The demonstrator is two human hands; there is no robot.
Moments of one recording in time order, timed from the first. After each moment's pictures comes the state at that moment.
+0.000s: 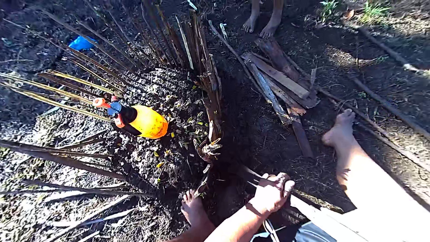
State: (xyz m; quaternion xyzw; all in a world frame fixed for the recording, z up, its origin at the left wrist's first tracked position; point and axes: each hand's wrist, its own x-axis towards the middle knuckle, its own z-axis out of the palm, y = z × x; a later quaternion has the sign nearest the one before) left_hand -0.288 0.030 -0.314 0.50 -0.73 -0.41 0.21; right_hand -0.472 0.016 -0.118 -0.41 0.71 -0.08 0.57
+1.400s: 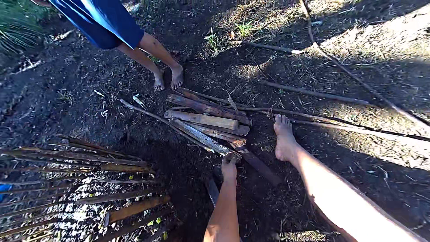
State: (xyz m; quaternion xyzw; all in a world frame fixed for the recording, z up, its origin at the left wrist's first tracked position) left_hand -0.423 -0.269 -0.444 0.64 -0.41 -0.59 0.27; right_hand -0.523 -0.158 -0.020 -0.26 0.68 -0.20 0.65
